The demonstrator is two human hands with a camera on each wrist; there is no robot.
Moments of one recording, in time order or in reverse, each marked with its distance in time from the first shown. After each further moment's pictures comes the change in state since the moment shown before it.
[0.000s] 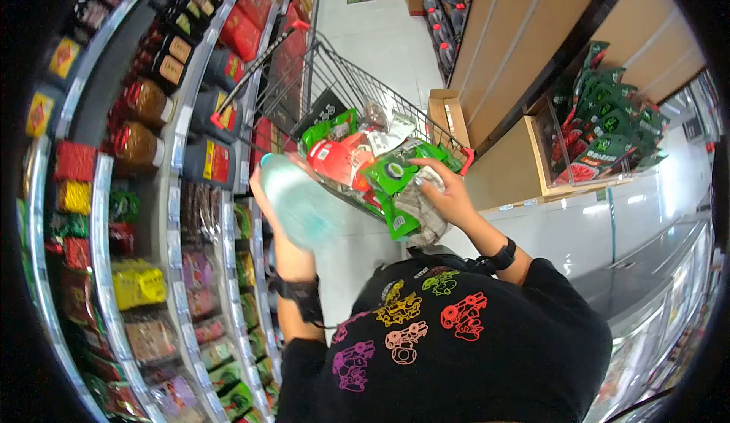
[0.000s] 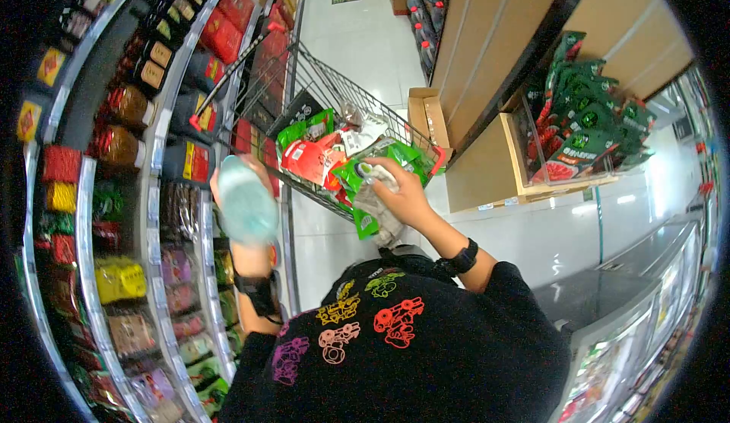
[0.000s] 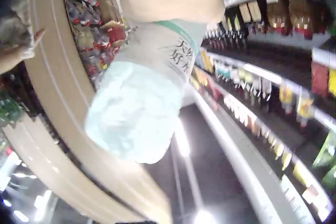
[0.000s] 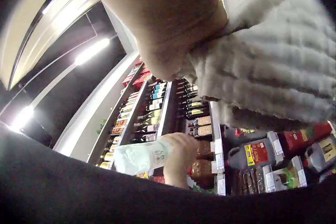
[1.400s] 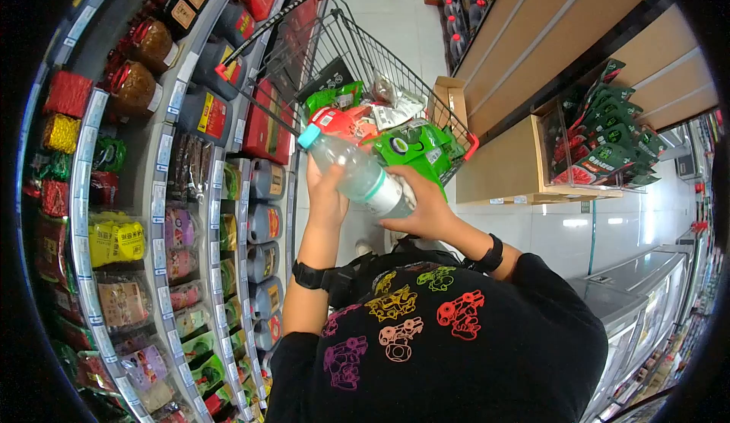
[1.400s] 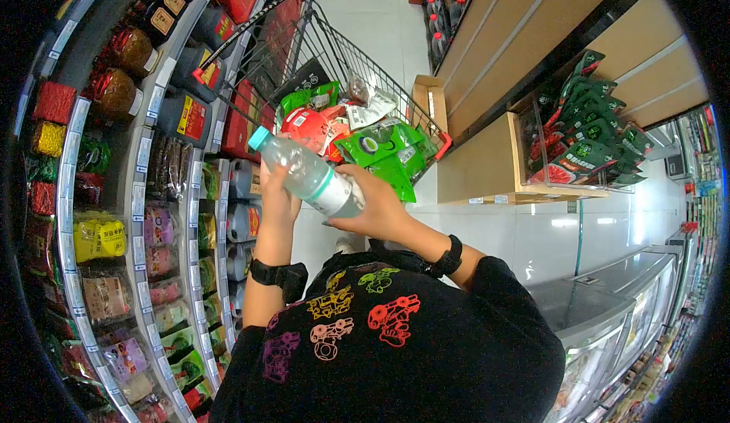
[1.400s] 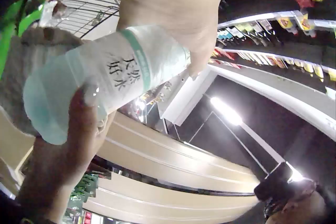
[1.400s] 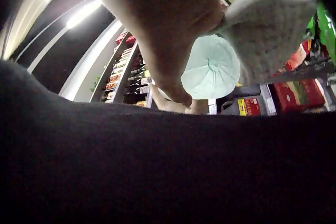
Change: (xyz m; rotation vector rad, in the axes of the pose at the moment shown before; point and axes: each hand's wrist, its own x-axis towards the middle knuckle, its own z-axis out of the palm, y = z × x) left_hand -0.044 -0.042 -0.045 0.608 -0.194 0.293; right_hand -0.032 -0.042 0.062 -0.232 -0.257 -0.181
